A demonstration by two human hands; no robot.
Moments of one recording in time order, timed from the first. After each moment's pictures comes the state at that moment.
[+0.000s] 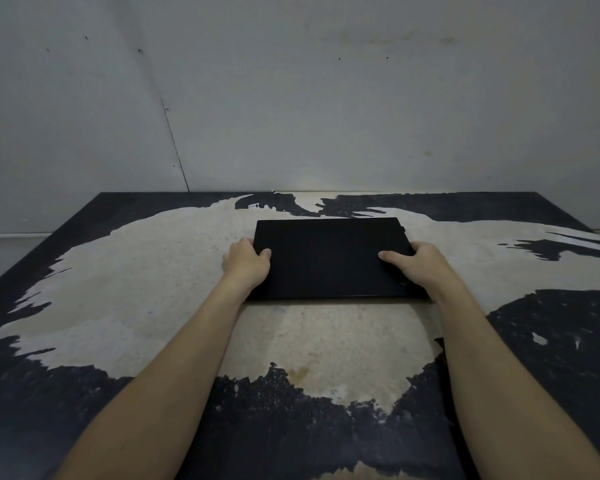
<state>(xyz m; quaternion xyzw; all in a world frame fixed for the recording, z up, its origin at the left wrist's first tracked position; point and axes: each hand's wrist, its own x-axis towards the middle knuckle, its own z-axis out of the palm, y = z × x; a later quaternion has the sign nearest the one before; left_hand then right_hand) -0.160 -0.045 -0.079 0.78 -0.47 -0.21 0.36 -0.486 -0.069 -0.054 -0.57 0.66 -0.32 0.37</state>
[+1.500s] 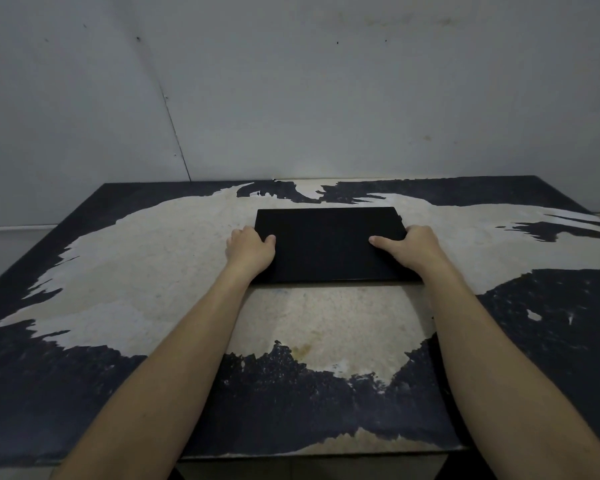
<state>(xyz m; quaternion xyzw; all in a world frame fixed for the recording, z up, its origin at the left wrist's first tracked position) -0.164 -0.039 -0.070 0.81 -0.50 -0.17 0.26 -0.477 -0.081 -0.060 -0.60 0.73 -0.23 0.25</state>
